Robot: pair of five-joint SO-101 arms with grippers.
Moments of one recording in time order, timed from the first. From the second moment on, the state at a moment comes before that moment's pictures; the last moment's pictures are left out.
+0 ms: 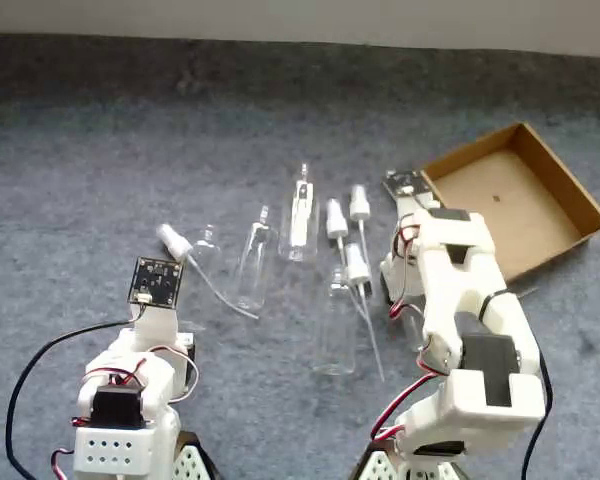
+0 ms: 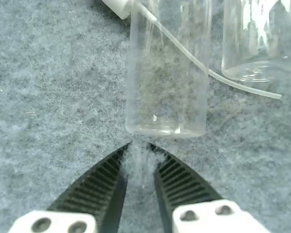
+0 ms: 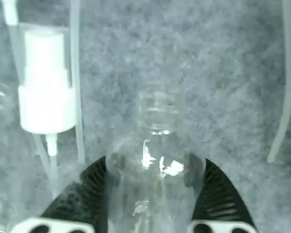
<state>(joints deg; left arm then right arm) -4.2 -104.0 95.9 75.5 0.7 -1.2 5.3 29.8 58.9 20.4</state>
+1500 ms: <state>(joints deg) -4.2 -104.0 95.9 75.5 0.7 0.1 2.7 24.2 58.9 27.2</state>
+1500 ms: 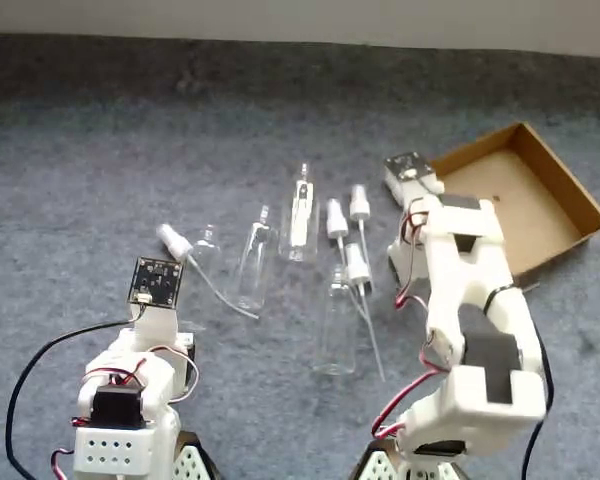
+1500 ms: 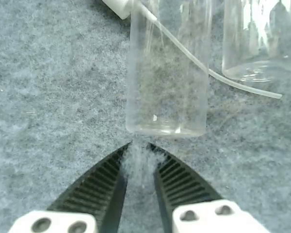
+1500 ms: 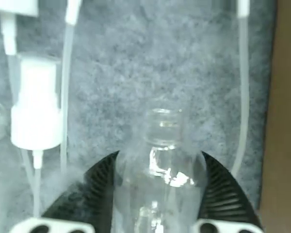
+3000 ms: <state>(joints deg) -4.2 -104.0 95.9 75.5 0.7 -8.6 -58.1 62.6 50.1 1.9</state>
